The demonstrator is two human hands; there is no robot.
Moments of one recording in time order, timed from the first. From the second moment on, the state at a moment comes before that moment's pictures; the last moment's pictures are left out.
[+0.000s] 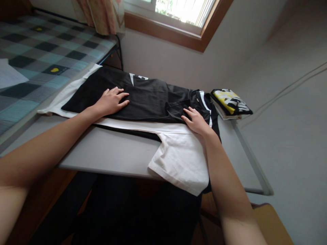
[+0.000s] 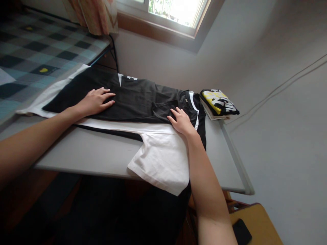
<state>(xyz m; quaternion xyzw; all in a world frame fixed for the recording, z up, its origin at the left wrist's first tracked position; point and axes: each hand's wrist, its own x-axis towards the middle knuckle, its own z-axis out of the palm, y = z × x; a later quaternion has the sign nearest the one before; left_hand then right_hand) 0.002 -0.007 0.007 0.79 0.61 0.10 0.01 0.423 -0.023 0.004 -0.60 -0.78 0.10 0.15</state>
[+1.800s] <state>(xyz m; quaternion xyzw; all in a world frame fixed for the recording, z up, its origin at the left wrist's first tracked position) 0.001 -0.008 0.010 0.79 0.60 0.11 0.03 0.422 -0.024 0.007 -0.60 -0.78 0.11 0.14</state>
